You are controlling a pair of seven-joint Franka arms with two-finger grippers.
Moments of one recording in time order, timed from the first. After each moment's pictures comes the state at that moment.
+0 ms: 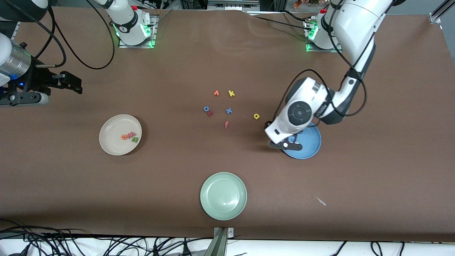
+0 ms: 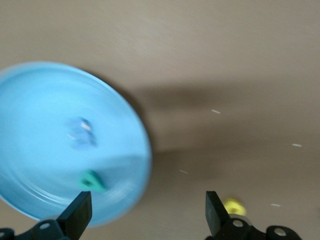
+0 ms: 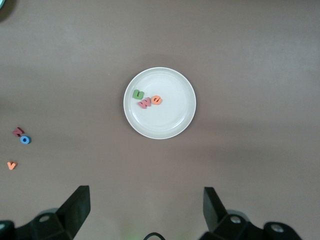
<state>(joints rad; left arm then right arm) -0.23 0.61 -0.31 -1.65 0.13 2.05 -0.51 0.08 0.10 0.00 -1.52 -0.03 1.53 0.01</state>
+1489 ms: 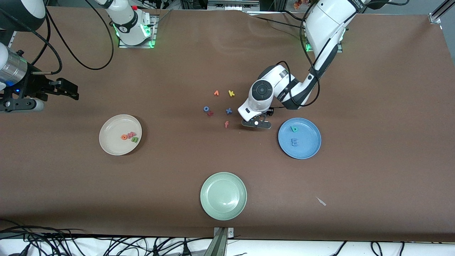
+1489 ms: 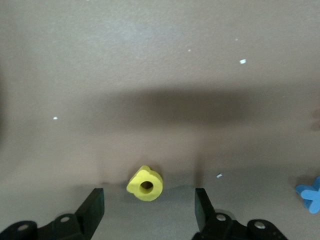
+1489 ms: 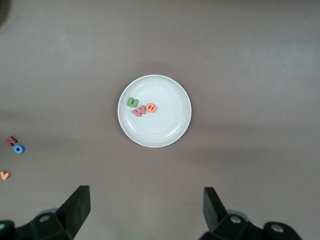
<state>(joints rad) -0.36 0.65 -0.34 -1.85 0.18 2.32 -0.65 0.05 0.12 0.01 -1.53 -0.03 1.58 0.00</state>
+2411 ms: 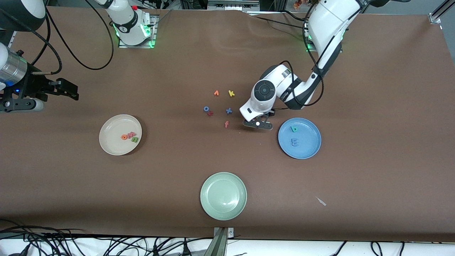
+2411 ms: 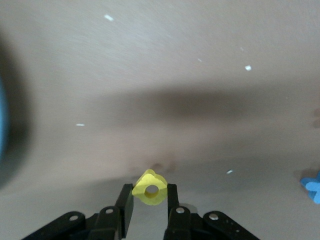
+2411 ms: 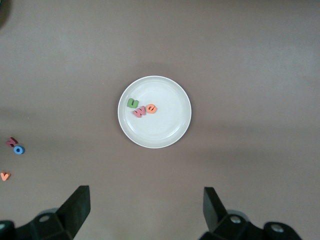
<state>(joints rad) -0.33 0.60 -0.34 -1.84 0.18 2.24 -0.58 0.05 0.12 0.01 -1.53 -0.03 1.58 0.00</state>
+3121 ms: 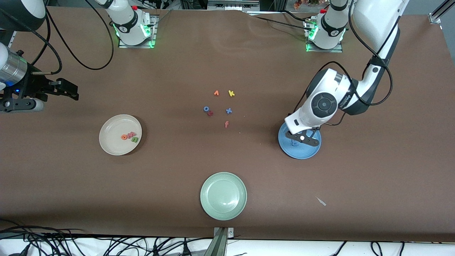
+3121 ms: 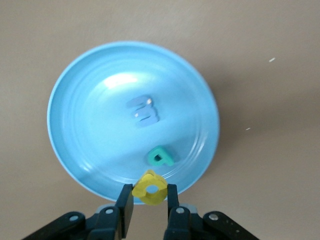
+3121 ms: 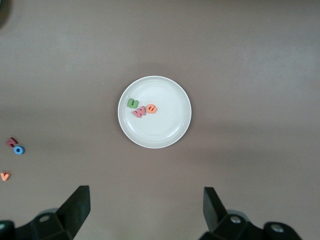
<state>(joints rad) -0.07 0.46 -0.33 -1.86 0.18 2.07 -0.16 0.05 0.12 0.01 -1.53 -0.03 1.58 0.00</state>
